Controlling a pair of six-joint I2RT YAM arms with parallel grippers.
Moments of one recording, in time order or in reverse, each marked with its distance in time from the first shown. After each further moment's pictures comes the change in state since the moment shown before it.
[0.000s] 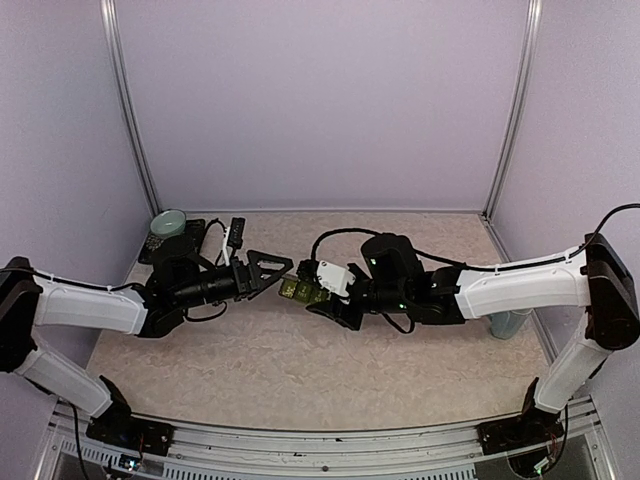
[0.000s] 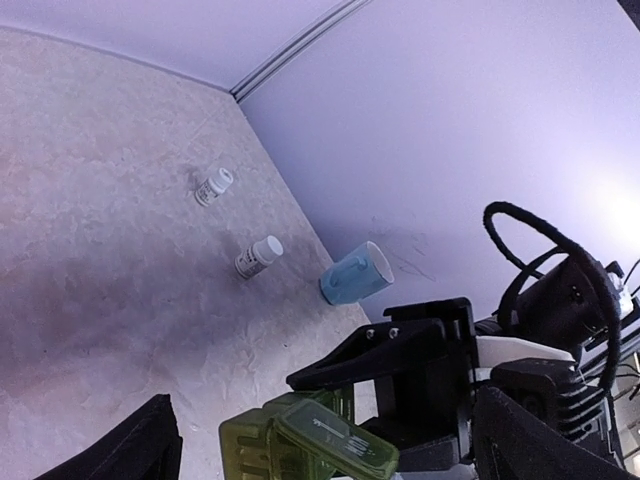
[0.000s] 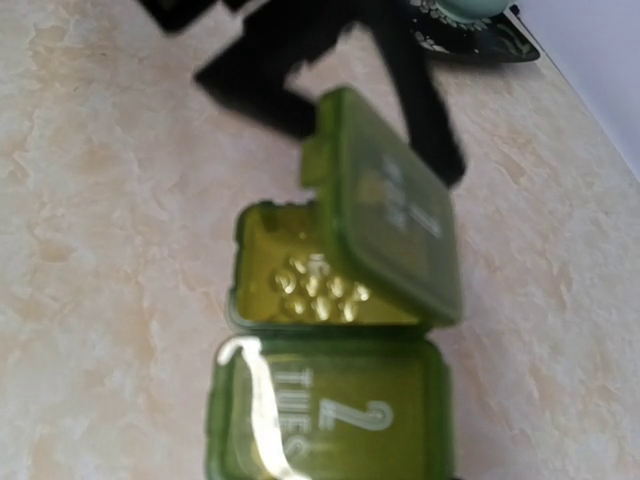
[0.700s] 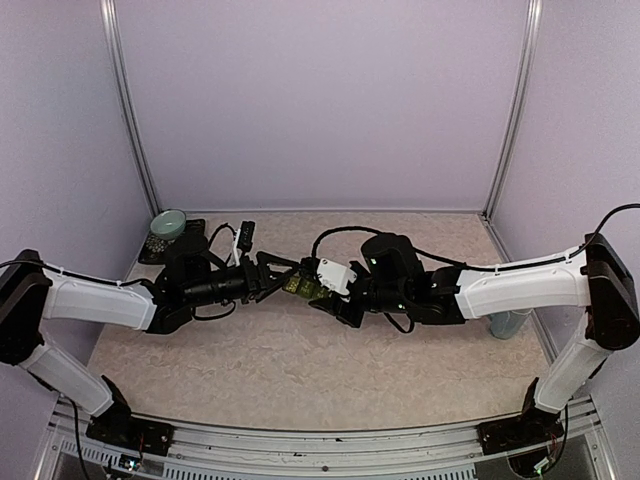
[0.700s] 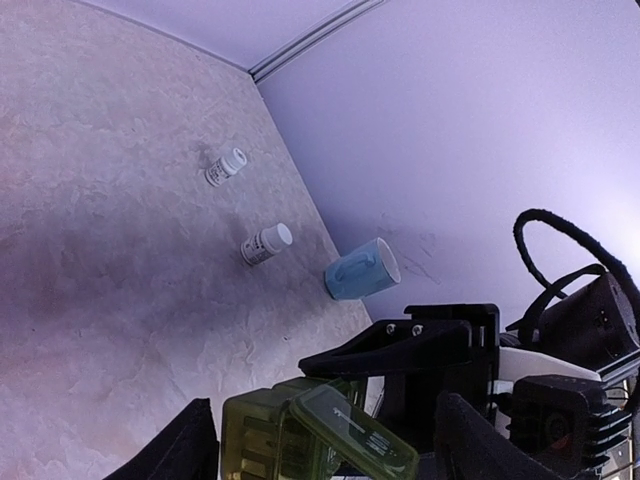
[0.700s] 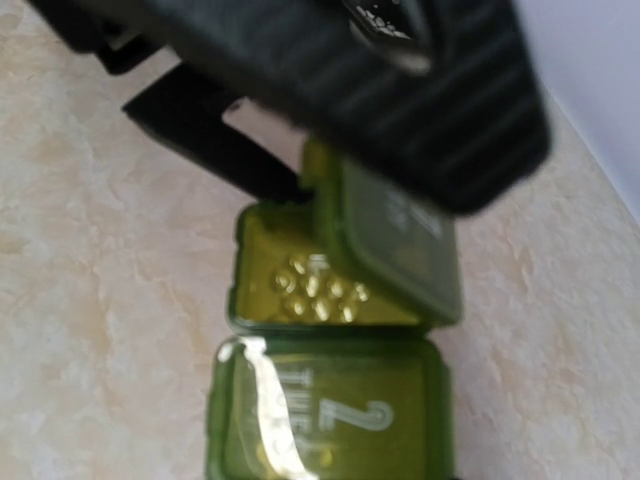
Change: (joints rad) left arm -0.029 0.072 0.063 -0.065 -0.032 -0.072; right arm 0.005 -0.001 0.000 0.004 0.067 -0.011
